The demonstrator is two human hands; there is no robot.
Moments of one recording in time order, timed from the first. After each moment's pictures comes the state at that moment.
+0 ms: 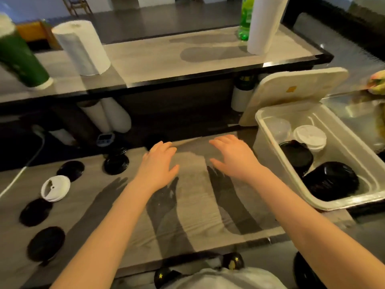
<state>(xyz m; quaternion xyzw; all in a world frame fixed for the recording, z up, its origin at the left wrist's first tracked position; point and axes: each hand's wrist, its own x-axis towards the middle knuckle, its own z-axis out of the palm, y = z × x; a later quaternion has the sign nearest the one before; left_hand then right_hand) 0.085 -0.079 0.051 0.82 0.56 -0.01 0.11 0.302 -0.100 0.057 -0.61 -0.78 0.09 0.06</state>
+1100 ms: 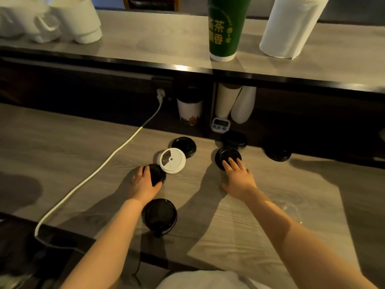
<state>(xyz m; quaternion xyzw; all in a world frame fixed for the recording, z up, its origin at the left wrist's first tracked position) -0.320 -0.087 -0.092 0.48 0.84 0.04 0.25 -0.048 -0.012 -0.083 -0.59 -0.77 0.21 -0.13</state>
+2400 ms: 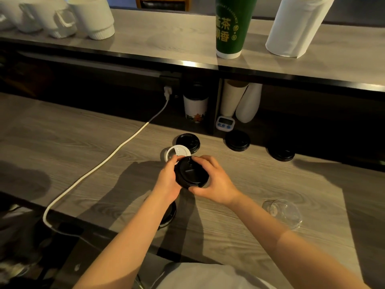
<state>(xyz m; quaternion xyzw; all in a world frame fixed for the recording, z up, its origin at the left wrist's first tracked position) -0.235 -0.092 -0.029 0.06 0.56 0.56 0.61 -0.090 -0.059 -0.053 -0.39 -0.80 0.42 0.20</state>
